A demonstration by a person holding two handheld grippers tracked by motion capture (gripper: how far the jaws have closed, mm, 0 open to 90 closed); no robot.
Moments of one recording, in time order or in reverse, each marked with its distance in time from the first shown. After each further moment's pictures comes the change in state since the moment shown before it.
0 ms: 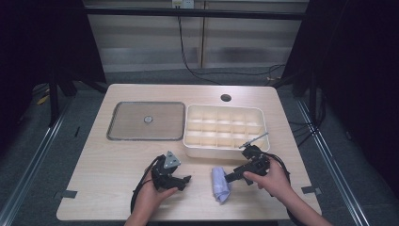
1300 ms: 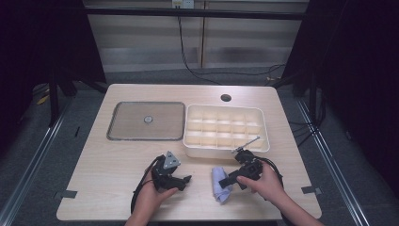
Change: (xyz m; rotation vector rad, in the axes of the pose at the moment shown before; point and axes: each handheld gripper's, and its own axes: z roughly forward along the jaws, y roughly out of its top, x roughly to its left) left arm 0.000 -0.001 0.000 -0.001 0.004 -0.004; right arm 0.005 -0.003 0.022 0.041 0.012 0.011
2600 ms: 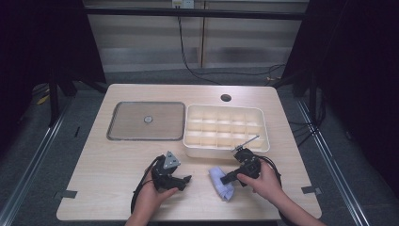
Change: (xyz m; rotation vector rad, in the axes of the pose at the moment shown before) left arm 0.000 0.000 0.000 -0.002 0.001 0.000; right arm 0.002 0.007 -0.003 0.005 0.000 -0.017
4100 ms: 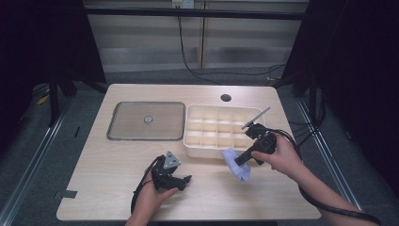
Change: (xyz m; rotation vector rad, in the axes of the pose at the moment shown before) left arm 0.000 0.000 0.000 0.001 0.003 -0.001; right arm 0.012 0.044 -0.085 0.098 -0.106 -0.076
